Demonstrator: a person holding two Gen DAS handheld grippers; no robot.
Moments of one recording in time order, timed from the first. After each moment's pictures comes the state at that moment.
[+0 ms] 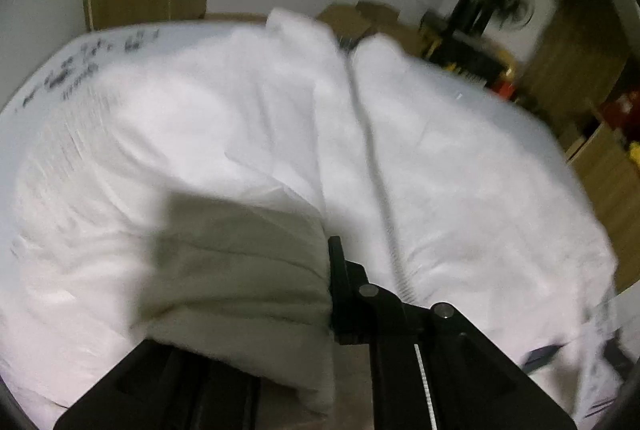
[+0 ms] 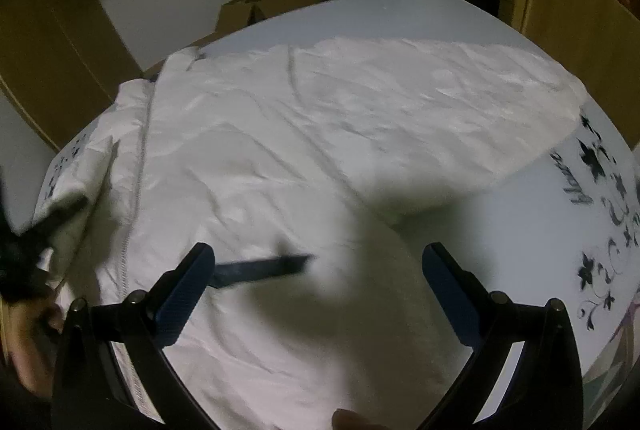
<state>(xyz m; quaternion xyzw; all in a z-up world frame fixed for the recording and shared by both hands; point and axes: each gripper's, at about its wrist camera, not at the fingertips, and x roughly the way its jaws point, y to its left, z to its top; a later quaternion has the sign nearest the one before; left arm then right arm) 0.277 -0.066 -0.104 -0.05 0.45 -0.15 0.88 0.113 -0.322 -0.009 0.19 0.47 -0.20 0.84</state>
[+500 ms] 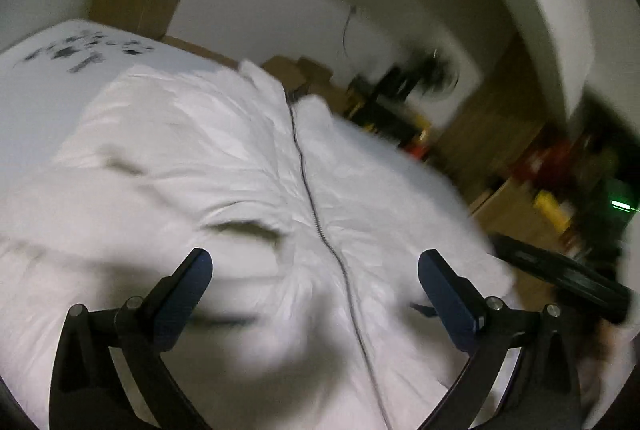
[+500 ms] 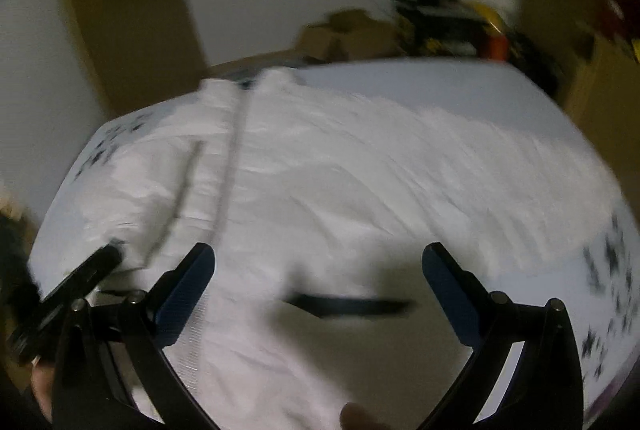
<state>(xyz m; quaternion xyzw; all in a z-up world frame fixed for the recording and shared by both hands) 0.154 0.051 -0.054 -0.23 0.34 -0.28 0.87 0.148 -0.237 0.046 0.07 0.41 -0.09 0.90</state>
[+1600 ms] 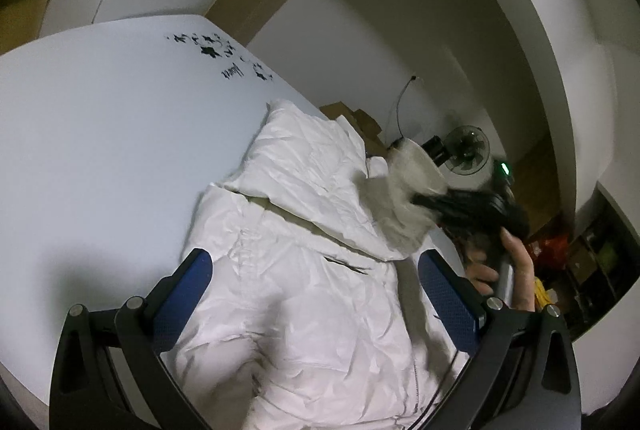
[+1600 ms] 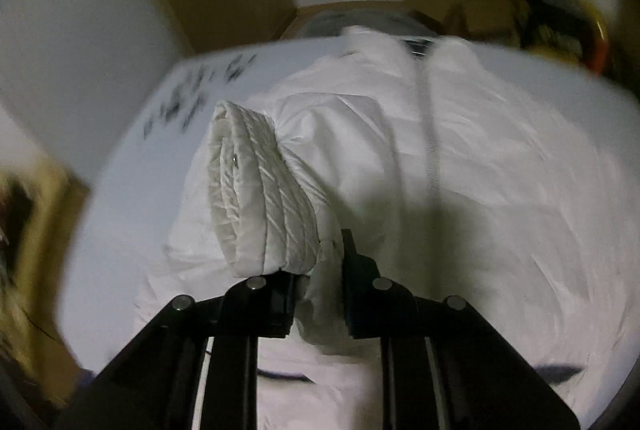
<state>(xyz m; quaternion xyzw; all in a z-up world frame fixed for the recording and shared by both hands) 0.057 0.216 -0.052 -0.33 0.32 -0.19 0.87 0.293 -0.134 0.025 0.12 0.50 0.03 0.86</state>
